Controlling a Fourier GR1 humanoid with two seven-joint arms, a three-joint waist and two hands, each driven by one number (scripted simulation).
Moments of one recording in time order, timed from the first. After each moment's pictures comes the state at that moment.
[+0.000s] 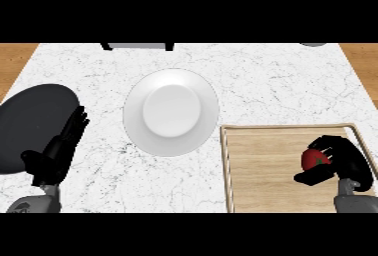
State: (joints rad) left arm -0.06 0.27 0.04 -1.33 0.07 -0.04 -0.13; right arm -0.07 -0.28 -0.05 -1.45 0.74 0.04 0.62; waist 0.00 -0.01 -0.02
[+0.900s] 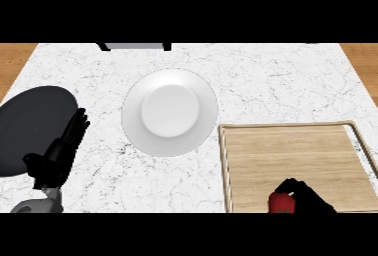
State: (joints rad) left arm -0.04 0.24 0.05 -1.35 0.04 -0.04 -0.12; right arm 0.39 -0.12 0.44 -1.96 1.27 -0.20 0.70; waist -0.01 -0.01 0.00
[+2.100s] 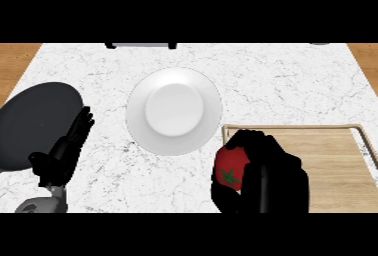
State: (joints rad) left arm -0.05 0.21 0.05 -1.36 0.01 -0.05 -0.12; right arm -0.25 -0.01 0.69 -2.05 1.50 0.07 1.05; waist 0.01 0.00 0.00
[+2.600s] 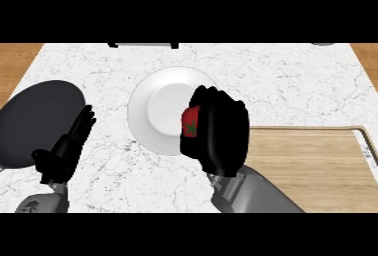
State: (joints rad) left arm -0.07 0.21 0.06 -1.33 0.00 -0.06 -0.13; right arm -0.60 0.00 0.61 -1.62 1.21 -0.09 1.06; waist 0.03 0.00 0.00
